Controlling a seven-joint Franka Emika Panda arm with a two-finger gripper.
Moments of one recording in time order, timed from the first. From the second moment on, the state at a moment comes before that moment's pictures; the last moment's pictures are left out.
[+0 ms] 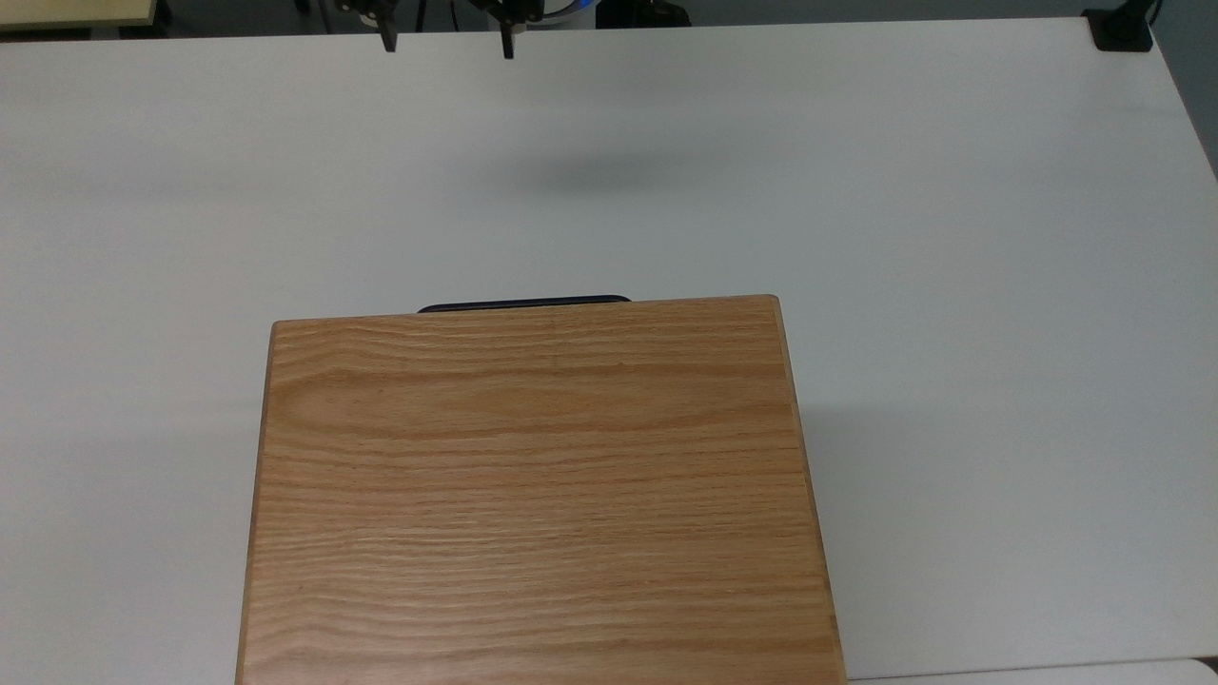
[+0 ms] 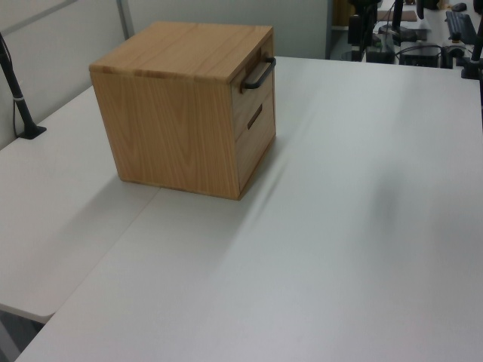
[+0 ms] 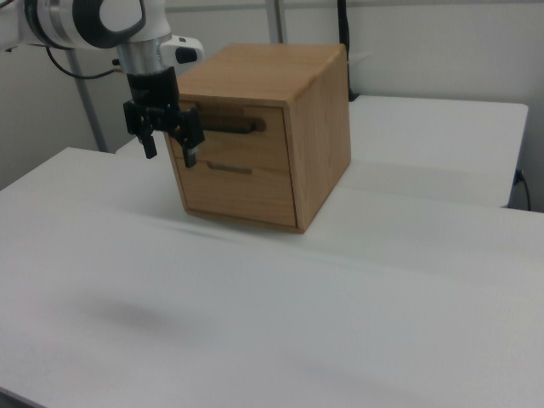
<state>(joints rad) 0.02 0.05 -0.03 -1.55 -0.01 1.56 0.01</state>
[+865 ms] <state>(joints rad) 0.06 0.10 -0.05 -1.57 0.24 1.99 0.95</state>
